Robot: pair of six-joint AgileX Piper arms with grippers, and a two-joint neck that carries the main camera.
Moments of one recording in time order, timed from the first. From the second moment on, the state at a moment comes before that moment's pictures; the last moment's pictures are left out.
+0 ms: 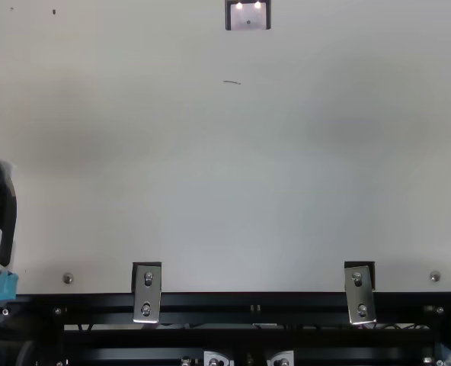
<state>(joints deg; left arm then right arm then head) -4.0 13.6 -20.3 4.9 38.3 -6.4 -2.2 18.6 -34.8 6.1 45.5 -4.0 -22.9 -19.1</state>
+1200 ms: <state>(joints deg) -4.0 13.6 -20.3 4.9 38.3 -6.4 2.0 23.9 -65.6 16.1 70.0 7.5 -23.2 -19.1</state>
